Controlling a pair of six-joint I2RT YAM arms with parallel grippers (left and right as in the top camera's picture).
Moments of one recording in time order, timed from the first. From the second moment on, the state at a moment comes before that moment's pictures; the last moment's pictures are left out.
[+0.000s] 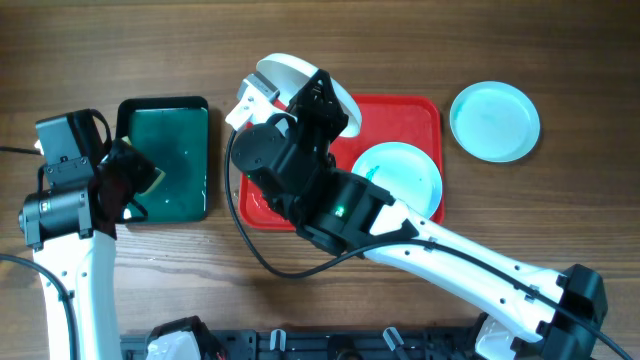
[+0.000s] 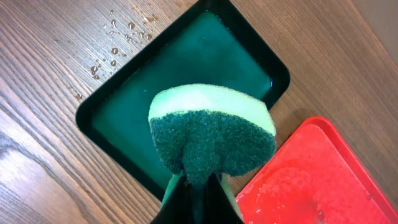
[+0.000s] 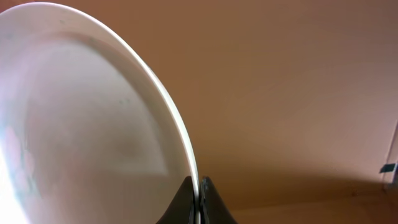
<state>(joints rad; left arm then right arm) 0.26 1.15 1.13 -0.97 -0.05 -0.60 1.04 1.65 1.49 -0.26 1.21 -0.79</state>
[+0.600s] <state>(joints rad) 0.26 1.15 1.12 -0.98 -0.04 -0.60 -0.31 1.65 1.47 -0.91 0.03 0.31</state>
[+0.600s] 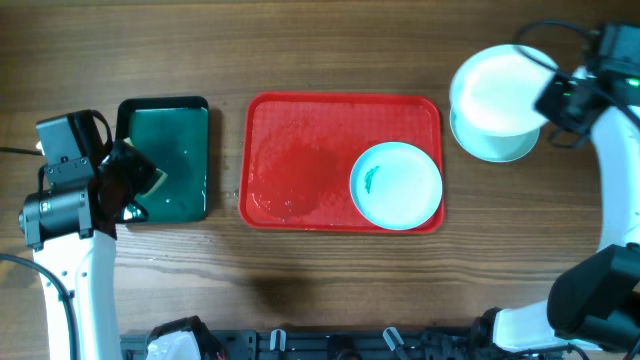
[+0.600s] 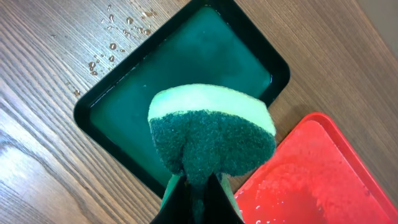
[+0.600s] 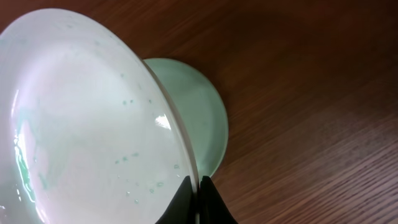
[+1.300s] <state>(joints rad) 0.26 1.19 1.12 -0.96 -0.03 -0.60 -0.27 1.73 1.32 -0.79 -0.18 0.23</state>
